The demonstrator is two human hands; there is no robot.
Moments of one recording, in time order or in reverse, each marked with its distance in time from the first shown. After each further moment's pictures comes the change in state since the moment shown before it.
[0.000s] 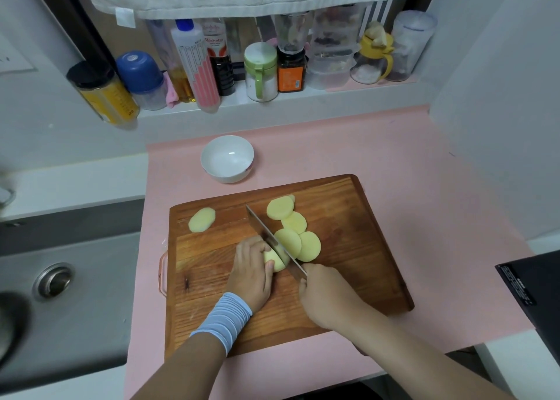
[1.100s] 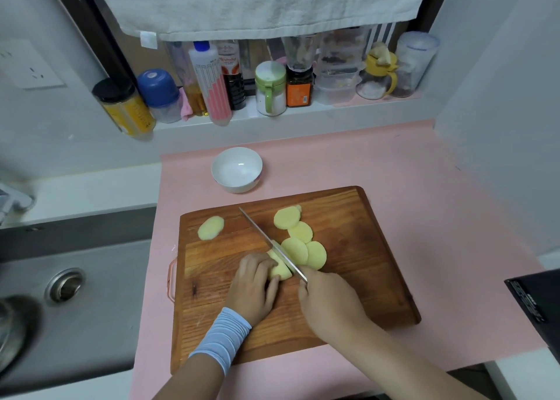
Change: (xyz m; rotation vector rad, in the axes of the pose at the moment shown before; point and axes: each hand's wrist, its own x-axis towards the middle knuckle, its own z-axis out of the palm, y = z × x) left_hand -0.010 -0.005 -0.009 0.008 0.082 0.174; right_hand -0.011 -0.013 0.000 -0.092 0.181 -0.095
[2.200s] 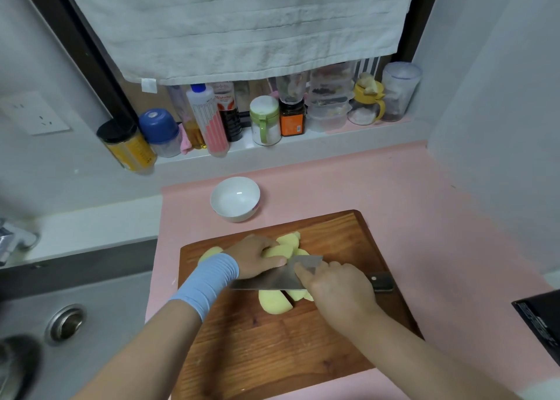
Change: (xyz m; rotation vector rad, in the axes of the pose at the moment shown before) left_hand 0.157 -0.017 -0.058 -0.002 -0.871 -0.346; right_hand 0.043 0.013 -0.046 -0.665 0.100 -0.400
